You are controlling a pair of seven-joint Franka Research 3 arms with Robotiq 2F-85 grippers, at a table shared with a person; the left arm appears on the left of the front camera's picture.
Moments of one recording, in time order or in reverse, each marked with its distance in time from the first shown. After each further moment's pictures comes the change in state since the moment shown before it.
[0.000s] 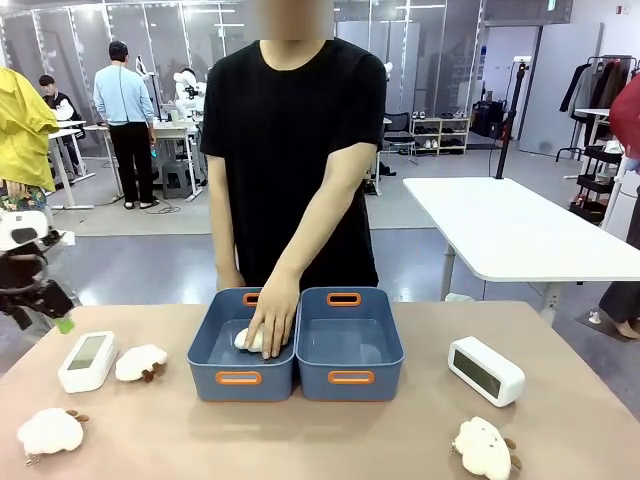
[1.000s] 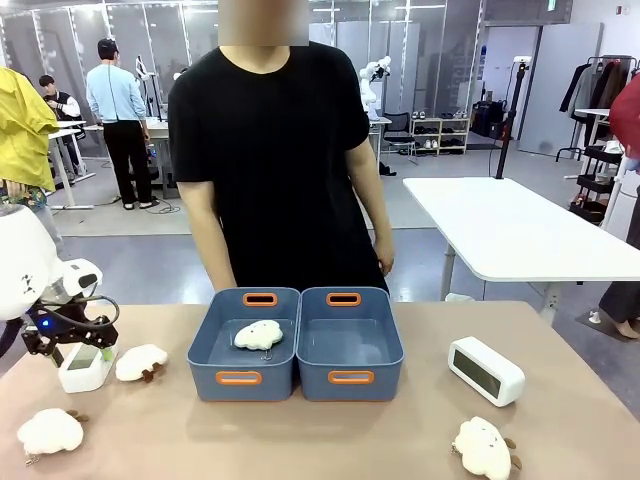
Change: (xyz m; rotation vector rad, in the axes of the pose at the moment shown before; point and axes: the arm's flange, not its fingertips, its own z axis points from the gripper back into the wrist) left arm 0.018 -0.007 -0.115 0.110 -0.001 0.349; right arm 0.000 0.000 0.000 0.000 0.000 0.000
